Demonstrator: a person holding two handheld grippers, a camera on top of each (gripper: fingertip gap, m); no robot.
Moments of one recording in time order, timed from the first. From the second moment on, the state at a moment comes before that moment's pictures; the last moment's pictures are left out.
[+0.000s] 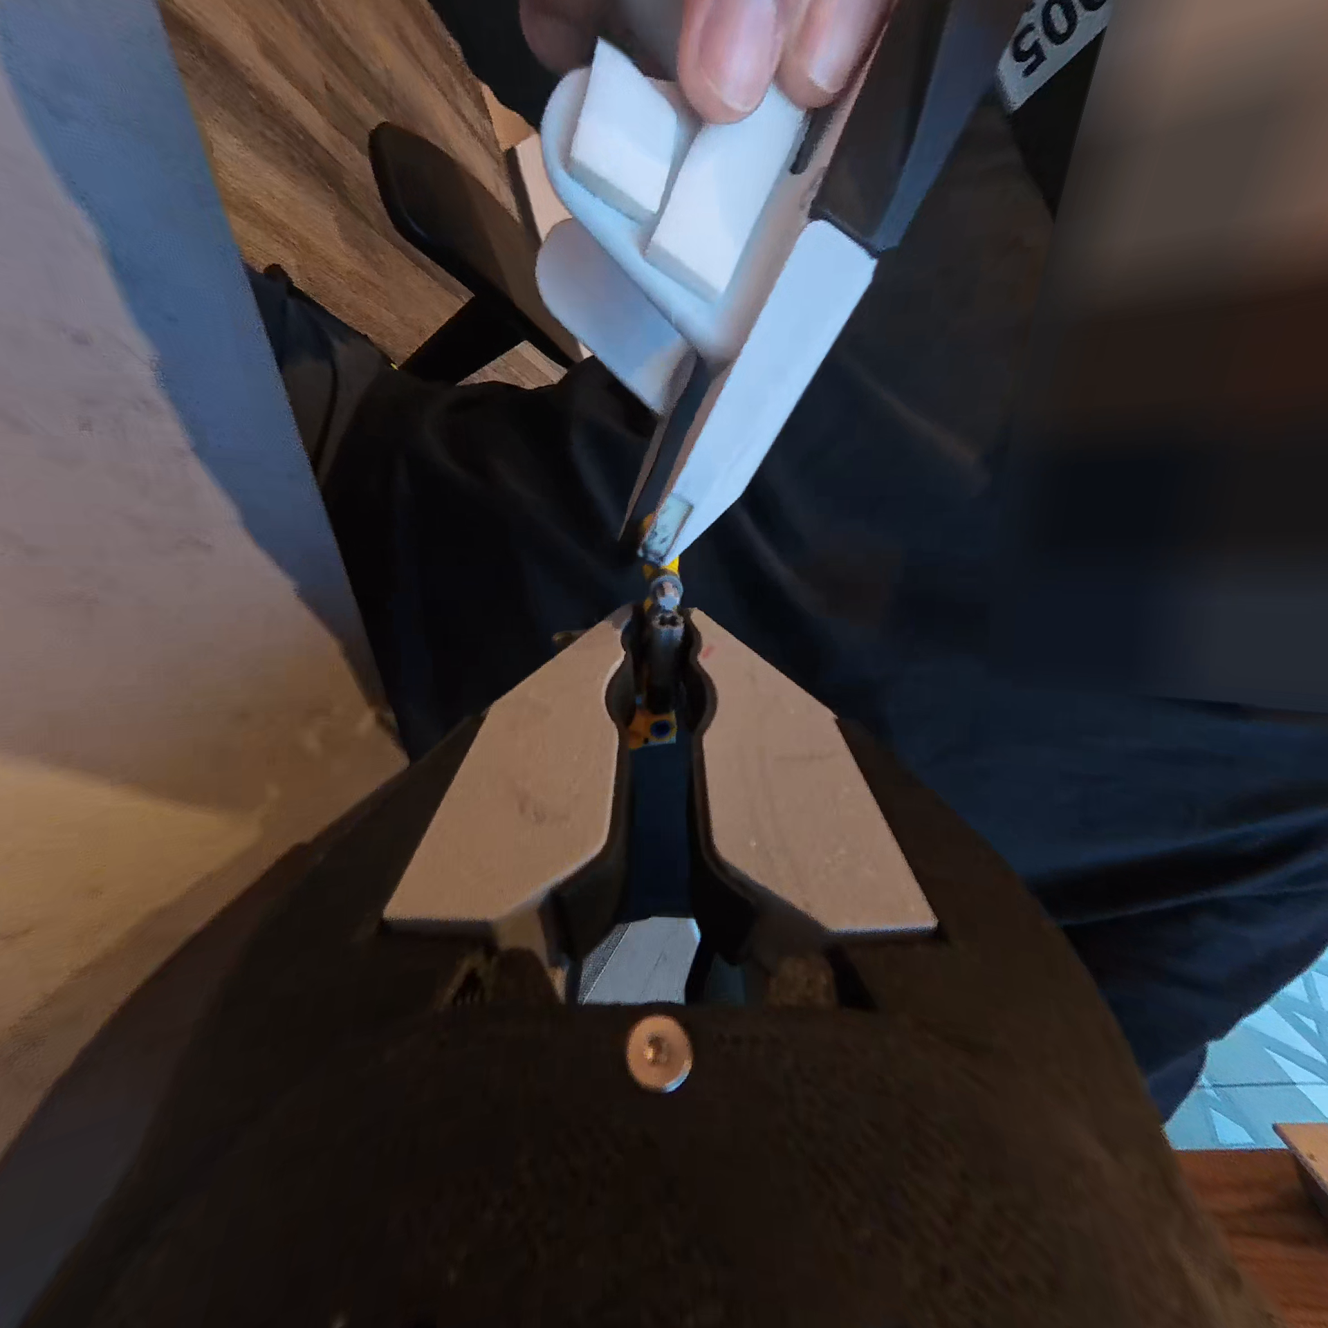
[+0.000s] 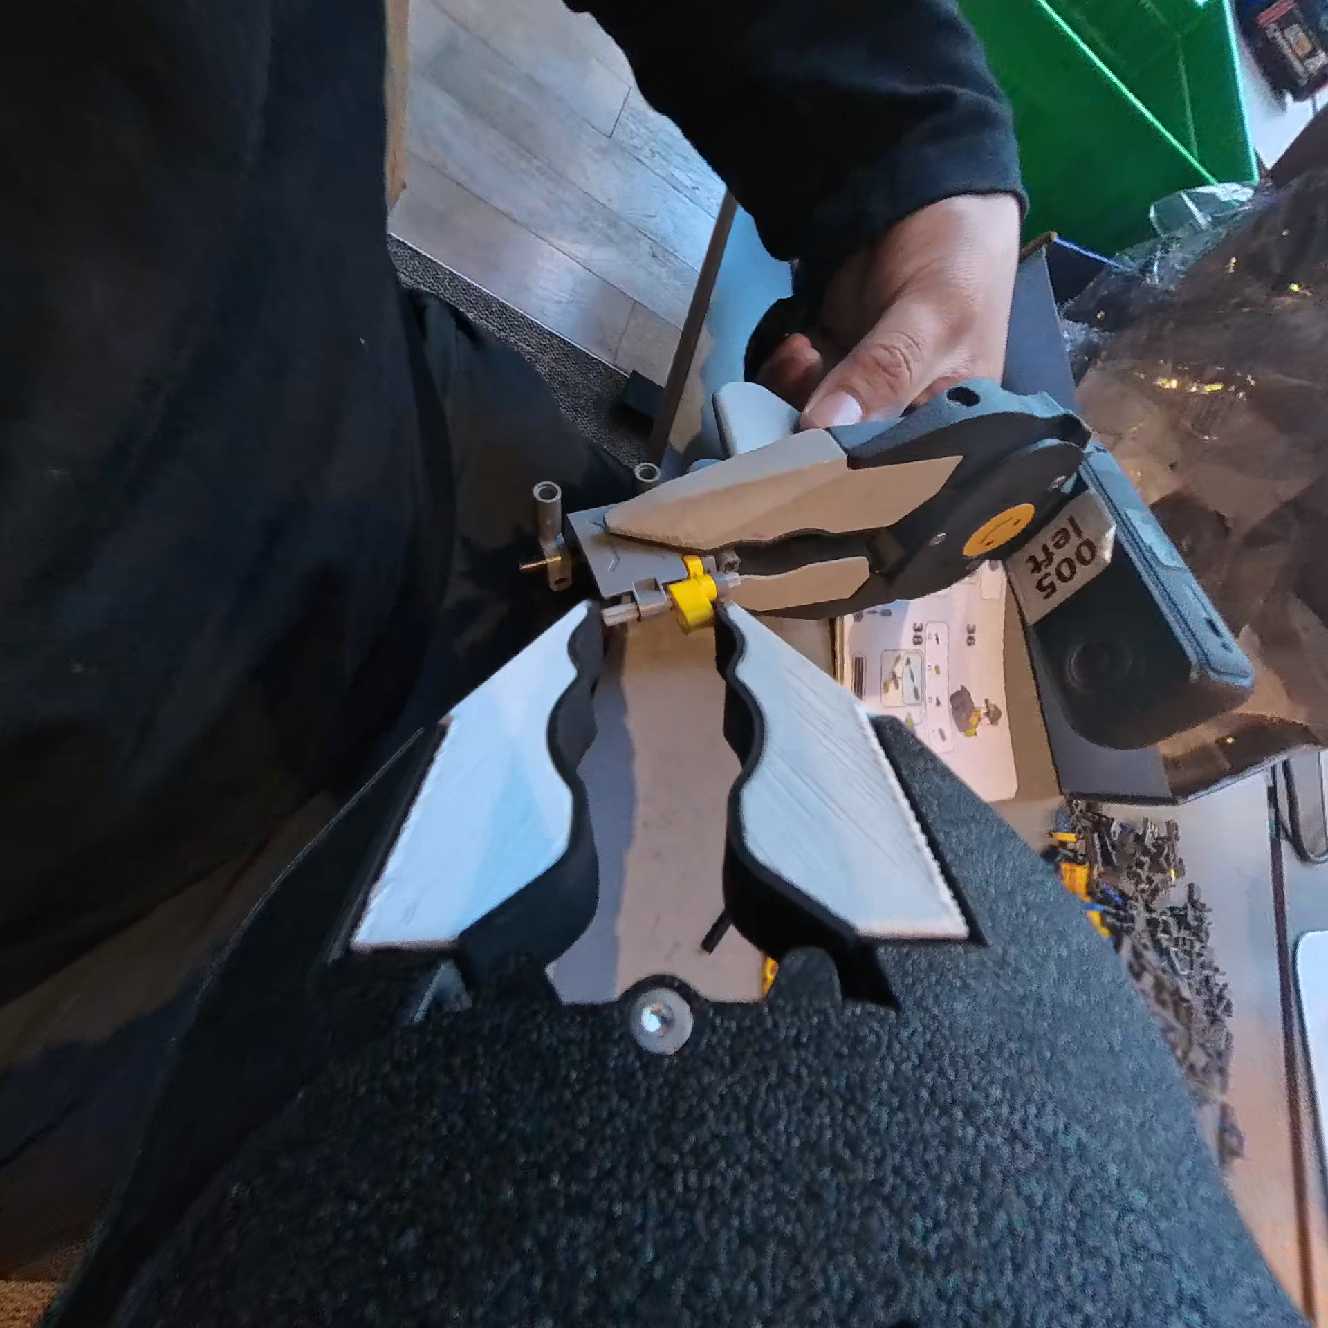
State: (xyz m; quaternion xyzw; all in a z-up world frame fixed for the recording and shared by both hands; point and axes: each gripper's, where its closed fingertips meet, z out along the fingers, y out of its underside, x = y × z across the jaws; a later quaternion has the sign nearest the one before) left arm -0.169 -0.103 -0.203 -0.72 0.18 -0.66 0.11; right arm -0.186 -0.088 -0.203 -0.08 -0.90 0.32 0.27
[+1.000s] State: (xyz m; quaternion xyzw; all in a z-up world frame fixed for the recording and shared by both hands) left arm -0.227 -0.040 -0.274 -0.90 0.28 -0.10 0.31; right arm -0.220 -0.043 -0.251 -0.31 -0.83 0.37 0.27
